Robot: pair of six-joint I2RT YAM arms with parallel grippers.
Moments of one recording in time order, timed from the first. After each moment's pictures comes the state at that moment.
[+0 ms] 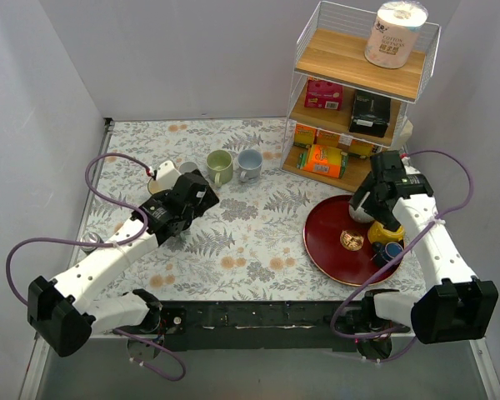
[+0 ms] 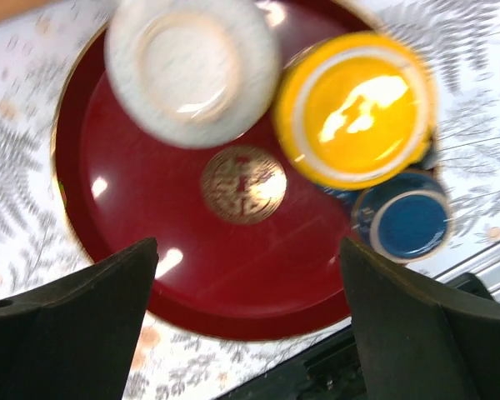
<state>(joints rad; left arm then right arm) -0.66 1.13 0.97 -0.70 -0.60 -1.05 0.16 1.20 1.10 -1.06 0.27 0.73</state>
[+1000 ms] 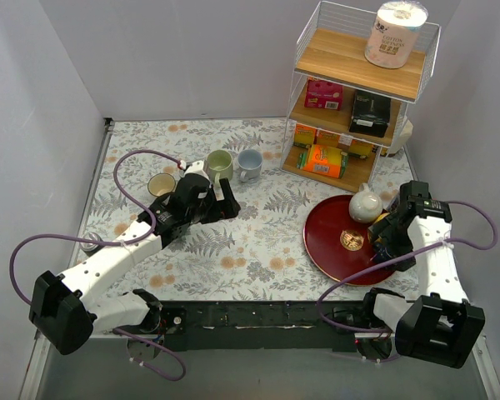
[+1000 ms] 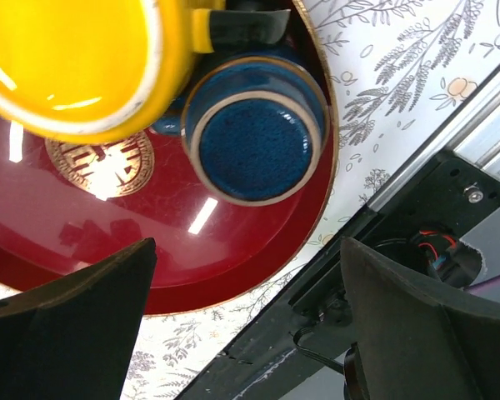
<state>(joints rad) -0.66 1.14 0.88 -0.40 -0.14 -0.71 -0.18 1.05 0.88 -1.22 0.16 0.82</state>
